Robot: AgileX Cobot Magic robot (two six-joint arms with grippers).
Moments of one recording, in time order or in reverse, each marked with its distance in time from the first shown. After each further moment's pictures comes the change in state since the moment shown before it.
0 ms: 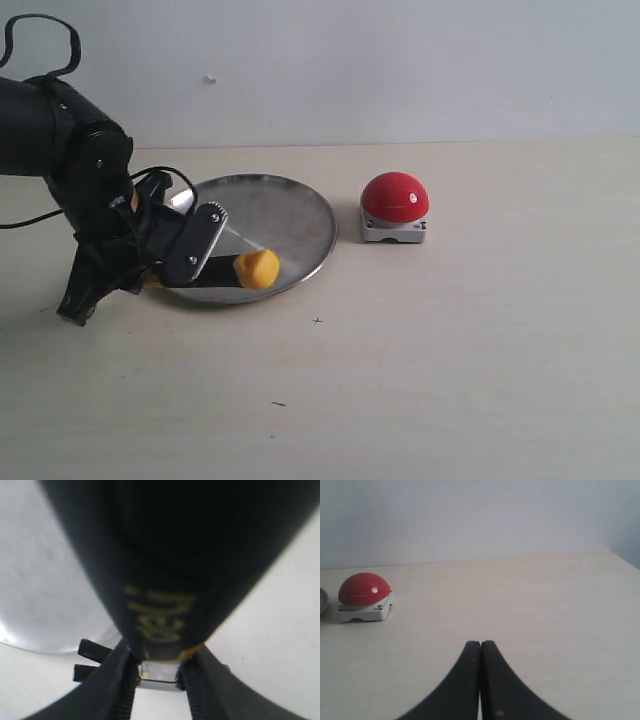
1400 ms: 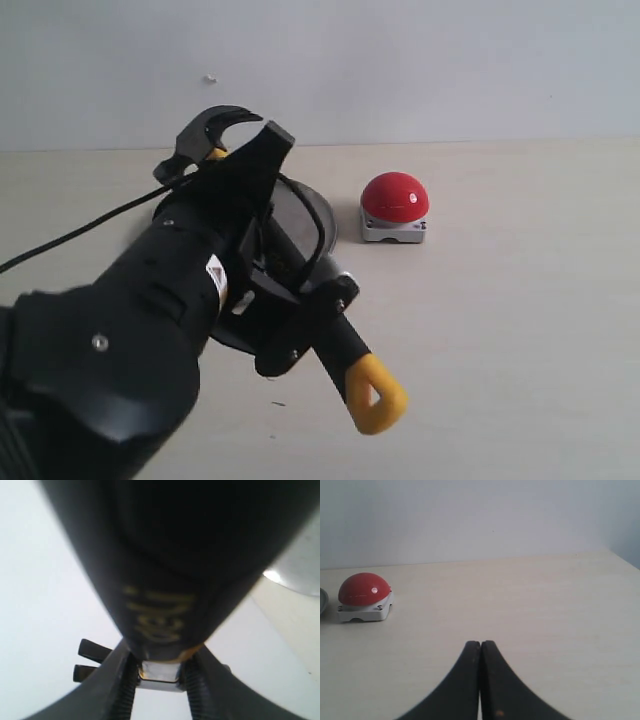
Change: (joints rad) left arm -0.702 -0.273 0.343 1.283 0.272 -1.212; right arm 0.000 0.000 0.000 0.000 0.000 0.000
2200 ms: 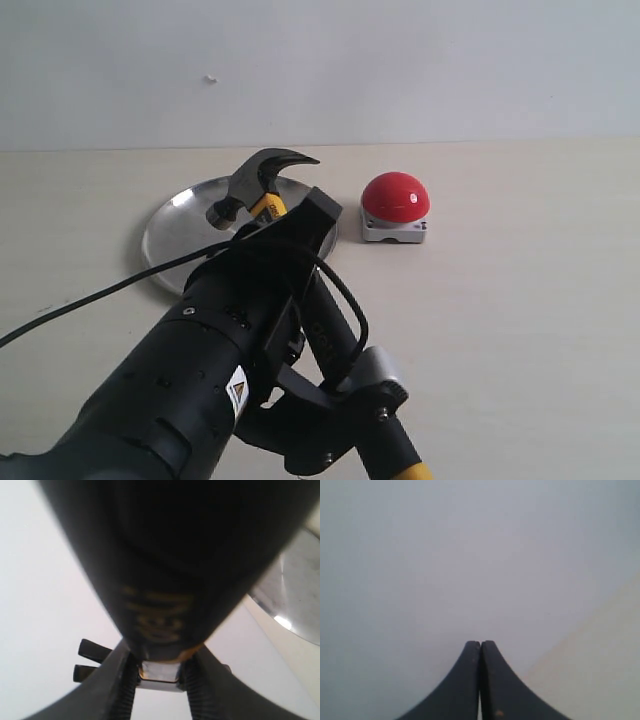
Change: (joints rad) left arm -0.168 -0.007 0.078 0.052 0.026 -0.162; right arm 0.000 0.000 -0.003 0.472 -0.384 0.244
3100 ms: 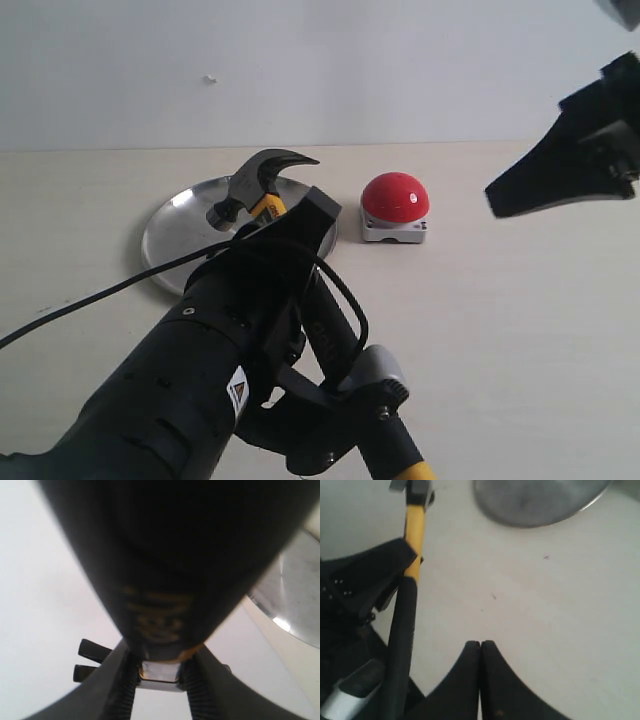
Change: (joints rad) left arm 0.000 0.000 0.000 0.000 -0.002 -0.013; right arm 0.152 1.306 -1.015 0.318 1.288 -0.933
